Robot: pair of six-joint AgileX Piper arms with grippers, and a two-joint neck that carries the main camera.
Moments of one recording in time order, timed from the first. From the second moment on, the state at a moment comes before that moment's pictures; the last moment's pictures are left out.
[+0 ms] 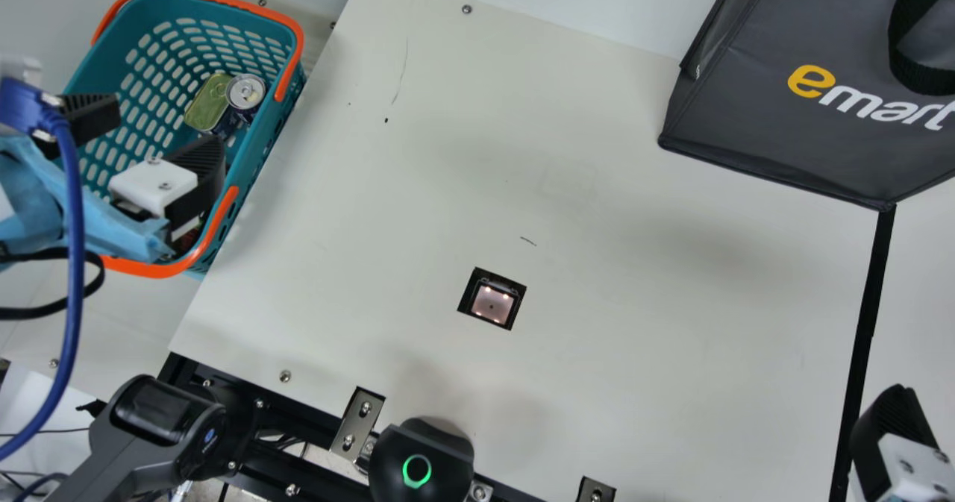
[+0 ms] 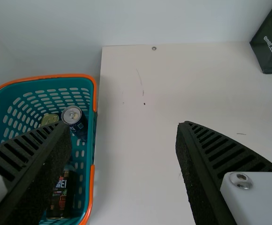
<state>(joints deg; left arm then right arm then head) -1.5 43.3 -68.9 -1.5 69.5 2.6 0.6 42.7 -69.8 -0.8 69.4 -2.3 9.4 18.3</state>
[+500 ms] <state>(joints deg) -1.8 44.3 -68.9 -1.5 69.8 2.4 0.6 42.7 -69.8 -0.8 69.5 -2.3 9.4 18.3</state>
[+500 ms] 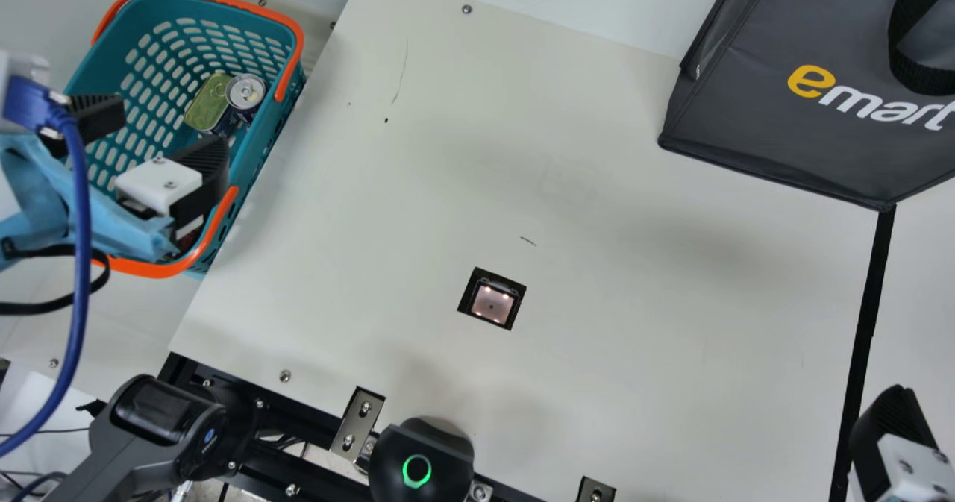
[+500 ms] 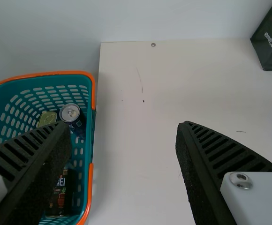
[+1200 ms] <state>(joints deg) 11.0 48.1 -67.5 -6.3 67.3 8.3 0.6 42.7 -69.8 -0.8 69.5 -2.3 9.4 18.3</state>
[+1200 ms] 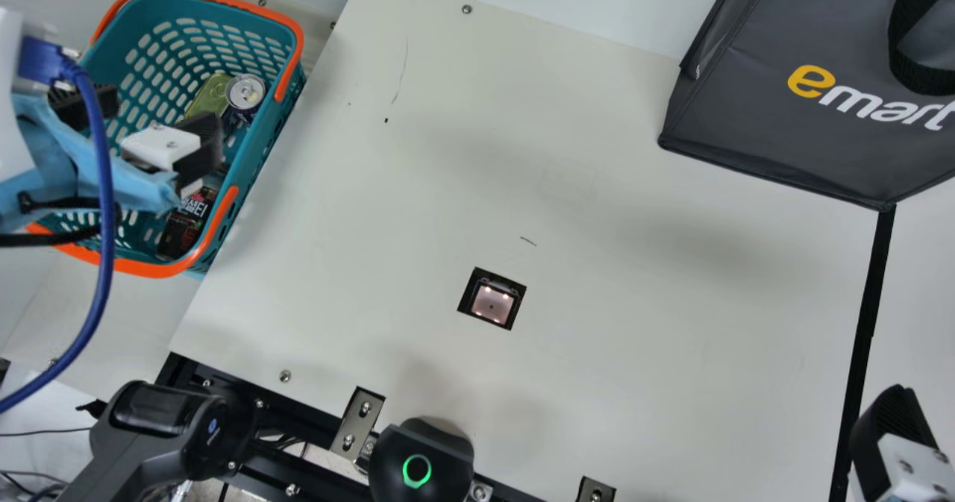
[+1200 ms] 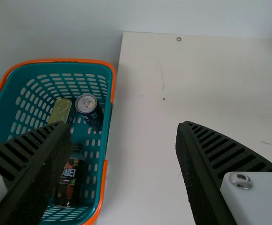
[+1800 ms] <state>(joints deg) 32.1 54.1 -63.9 -16.4 61.5 23.5 0.6 42.7 -69.8 -0.8 69.4 -2.3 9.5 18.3</state>
